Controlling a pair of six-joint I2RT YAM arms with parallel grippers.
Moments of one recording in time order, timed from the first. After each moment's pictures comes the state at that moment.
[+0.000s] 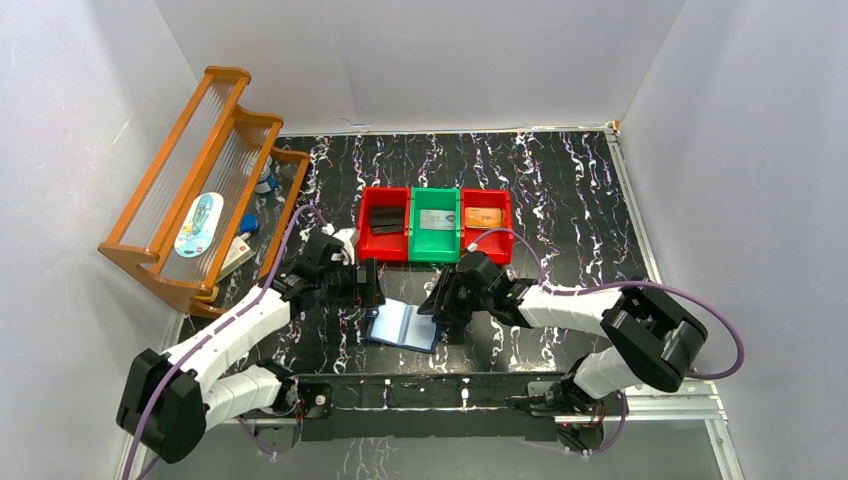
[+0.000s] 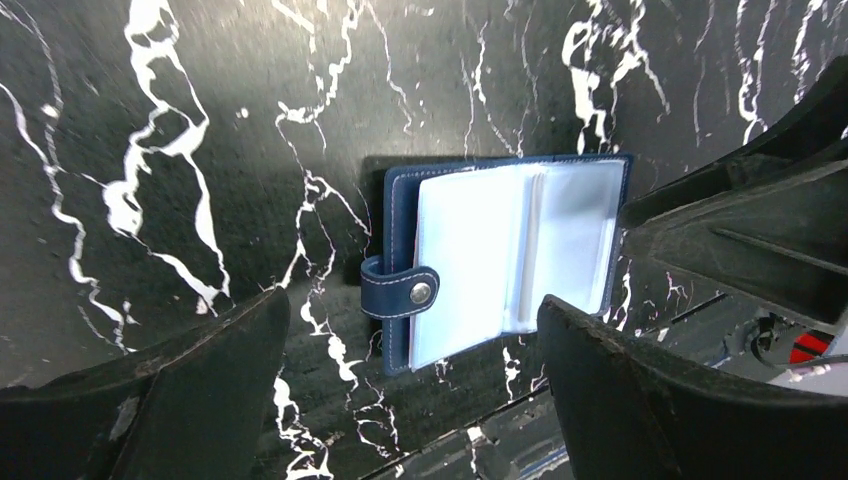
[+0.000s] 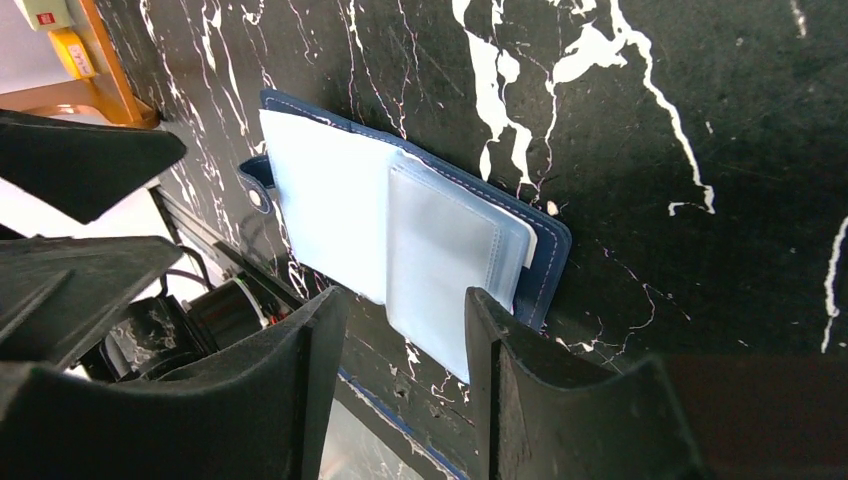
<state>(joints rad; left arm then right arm) -0.53 1.05 0.64 -0.50 0.16 -0.48 0.90 1.42 0.57 0.09 -0.19 1.19</state>
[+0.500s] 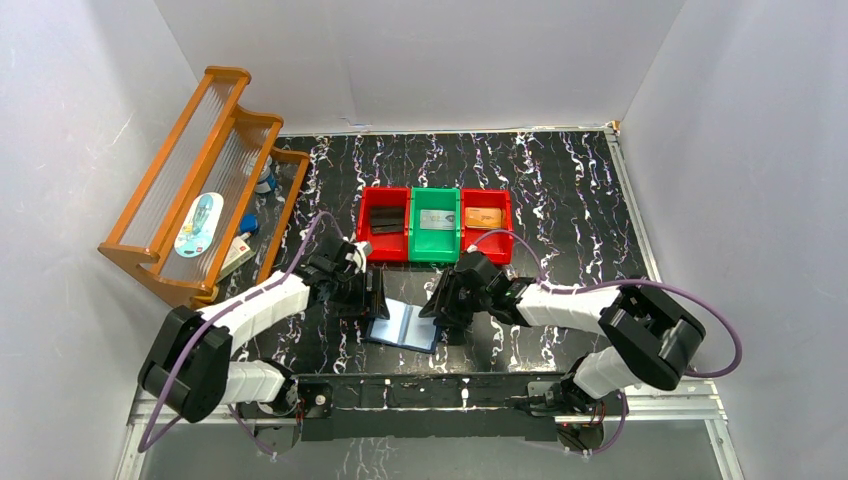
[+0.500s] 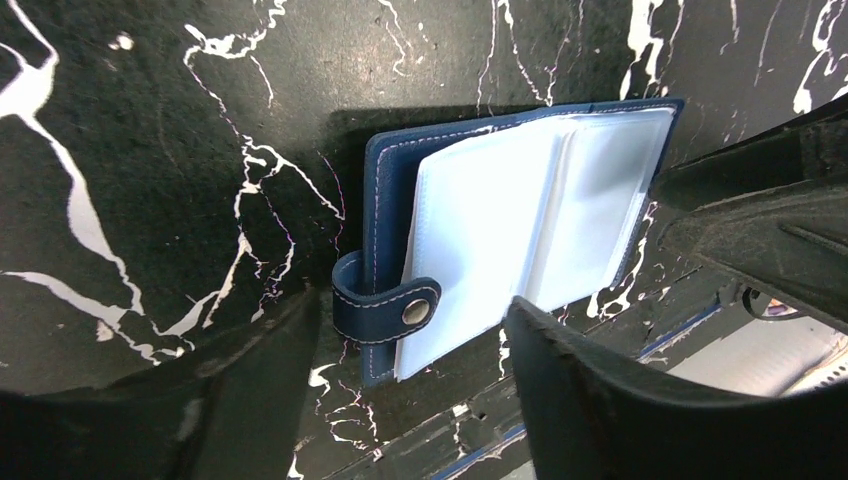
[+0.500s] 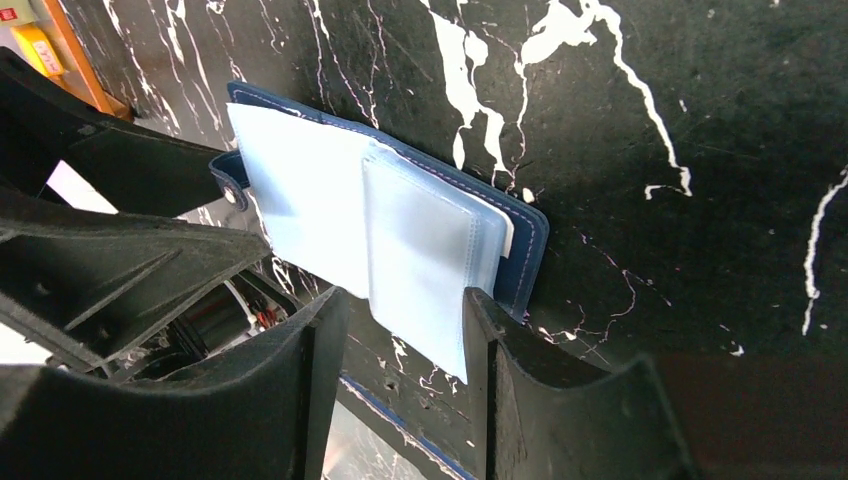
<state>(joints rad) -0.53 1.26 0.63 -0.47 0.31 -0.51 0.90 1.43 0.58 0.04 -0.21 1.19</state>
